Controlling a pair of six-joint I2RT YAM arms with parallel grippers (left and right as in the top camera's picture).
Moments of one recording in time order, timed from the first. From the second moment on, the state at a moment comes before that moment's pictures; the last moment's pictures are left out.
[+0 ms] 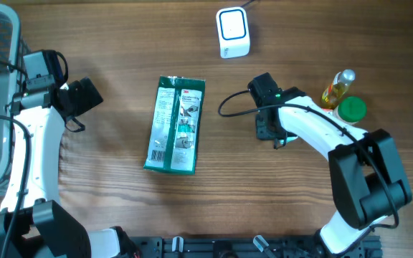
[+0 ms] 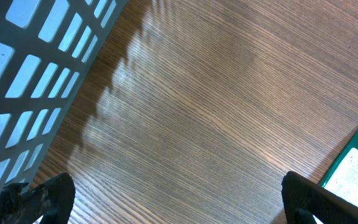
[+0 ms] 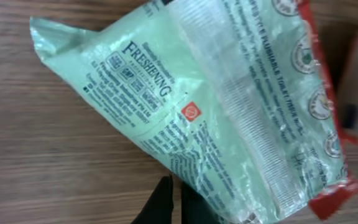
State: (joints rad) left arm 0.25 1.53 1.20 -0.80 -0.11 -0.31; right arm 0.41 1.84 1.11 -0.79 0.23 0.38
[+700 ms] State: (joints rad) left arm 0.25 1.53 1.20 -0.80 -0.11 -0.31; right arm 0.81 1.91 1.26 -0.35 0.08 0.58
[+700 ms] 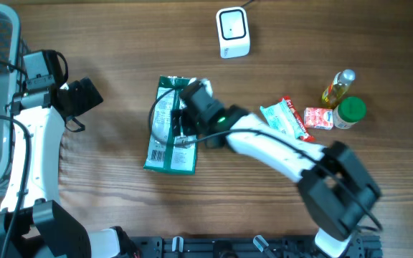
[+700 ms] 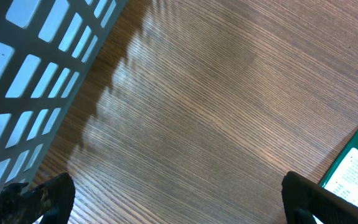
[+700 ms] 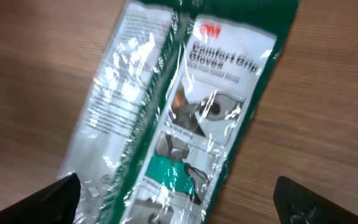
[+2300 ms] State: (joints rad) left arm 0.25 1.53 1.20 -0.80 -0.11 -0.31; right arm 0.72 1.96 1.24 -0.62 -0.01 0.58
